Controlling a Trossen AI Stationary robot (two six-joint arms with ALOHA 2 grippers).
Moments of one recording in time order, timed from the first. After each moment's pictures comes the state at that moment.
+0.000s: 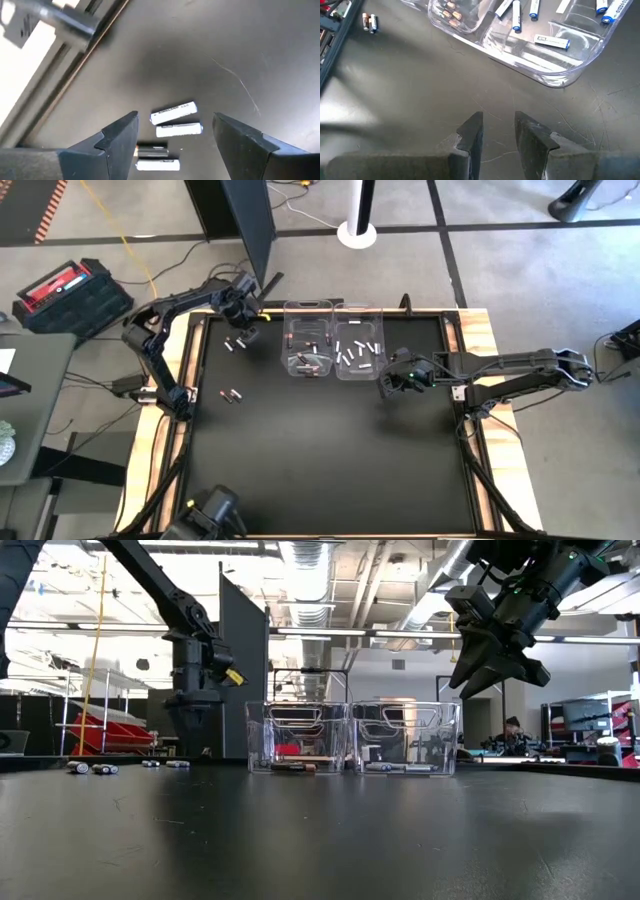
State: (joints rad) left arm 1.01 1.75 1.24 -0.90 -0.02 0.31; right arm -0.11 1.07 0.68 -0.45 0.16 0.96
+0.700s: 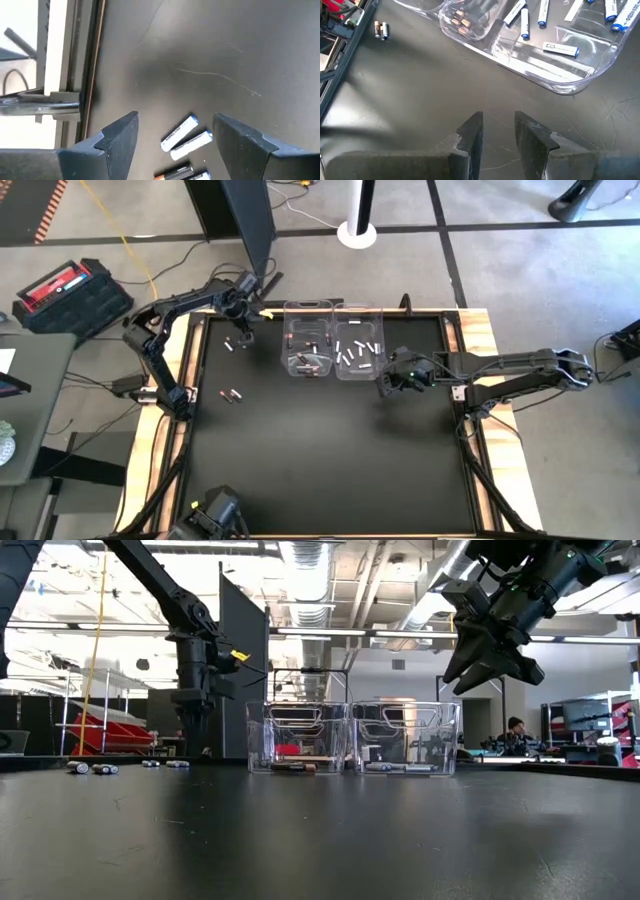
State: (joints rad) left arm 0.98 1.75 1.24 -0.85 0.02 0.77; right arm -0.11 1.07 0.68 -0.41 0.16 0.96
